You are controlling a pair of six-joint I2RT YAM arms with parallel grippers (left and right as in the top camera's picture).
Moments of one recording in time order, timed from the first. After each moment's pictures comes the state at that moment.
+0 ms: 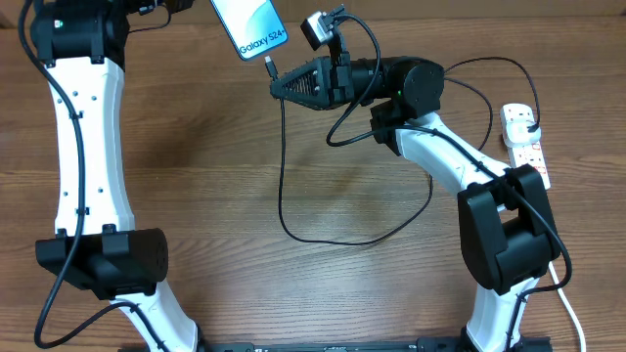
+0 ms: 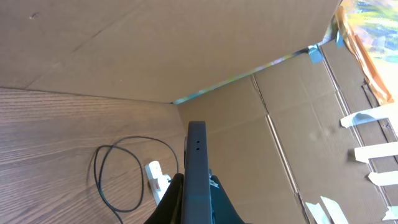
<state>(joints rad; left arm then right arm) 0.07 1.98 2.28 -0.58 1.06 -0.84 0.40 2.02 1.44 1.36 -1.27 1.88</state>
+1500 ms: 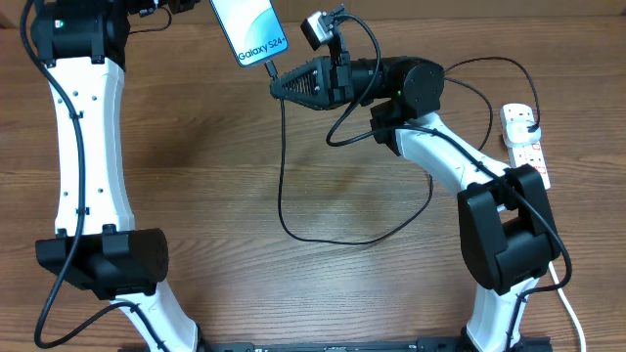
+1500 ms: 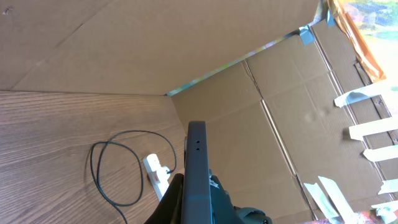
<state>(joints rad) 0.07 1.98 2.28 -0.59 1.12 -0.78 0.40 2.02 1.44 1.36 -1.27 1.88</state>
